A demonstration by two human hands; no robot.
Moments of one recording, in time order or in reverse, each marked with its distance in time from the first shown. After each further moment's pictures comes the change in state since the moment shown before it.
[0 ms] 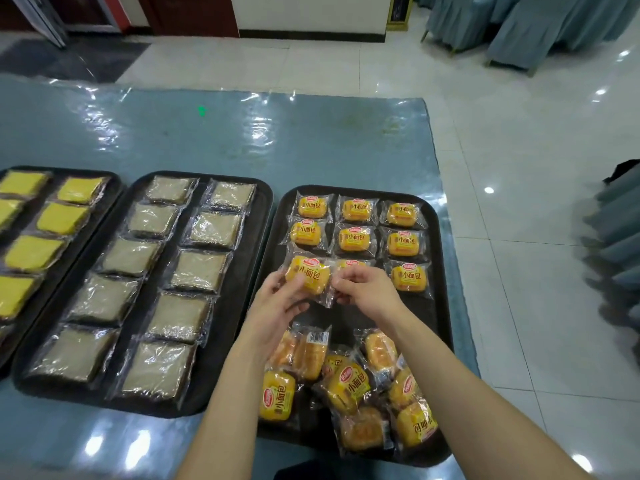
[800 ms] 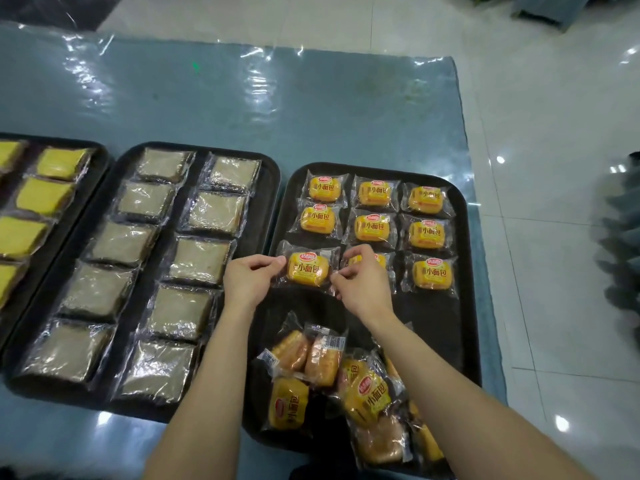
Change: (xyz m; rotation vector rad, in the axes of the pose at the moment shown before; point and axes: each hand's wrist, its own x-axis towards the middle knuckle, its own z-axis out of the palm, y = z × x) left_hand 0.089 0.005 -0.070 0.527 0.412 0.018; right_hand 0.043 0.021 0.049 -0.416 0.238 -0.062
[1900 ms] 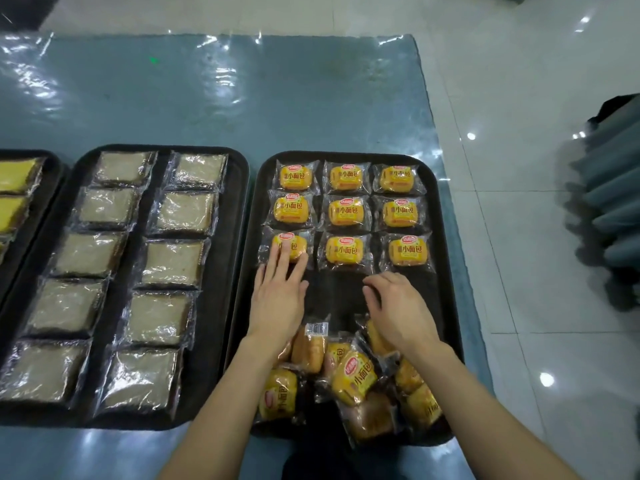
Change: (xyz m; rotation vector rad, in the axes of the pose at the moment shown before) left_hand -0.052 -0.028 0.061 1.001 -0.177 0.710; right_hand -0.053 0.069 -0.067 -0.559 0.063 -0.256
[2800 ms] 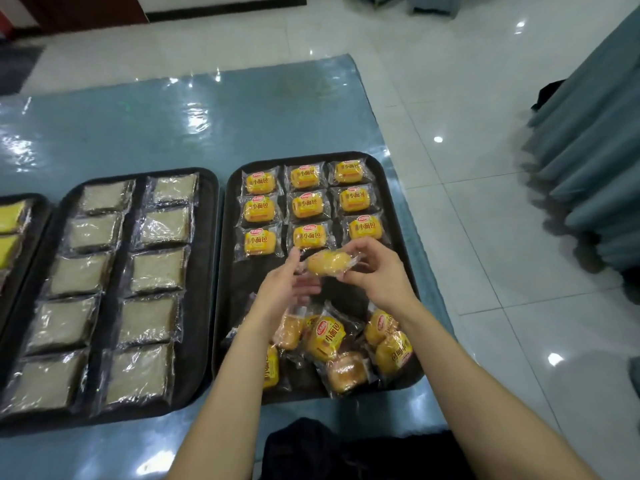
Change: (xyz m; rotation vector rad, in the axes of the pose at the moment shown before) left_hand -0.035 0.078 -0.056 -1.222 -0.324 -0.456; right_hand -0.042 0.011 -0.036 0.889 0.065 0.125
